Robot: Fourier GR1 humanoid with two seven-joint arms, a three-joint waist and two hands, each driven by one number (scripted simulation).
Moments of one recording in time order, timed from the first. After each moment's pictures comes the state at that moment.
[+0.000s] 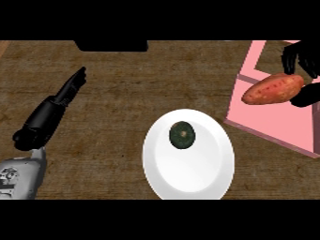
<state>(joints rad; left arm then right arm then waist) -0.24 0.20 0.04 -1.54 -0.18 -0.25 -0.06 -0.61 -0.41 -0.18 -1.47 0.87 0.58 0.00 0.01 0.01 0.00</state>
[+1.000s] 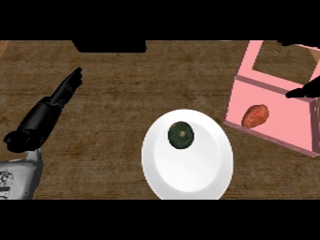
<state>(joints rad) -0.23 0.21 0.06 -1.56 -0.16 -0.27 -0.06 -0.78 -0.49 -0.35 -0.91 0.63 0.64 -0.41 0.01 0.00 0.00</state>
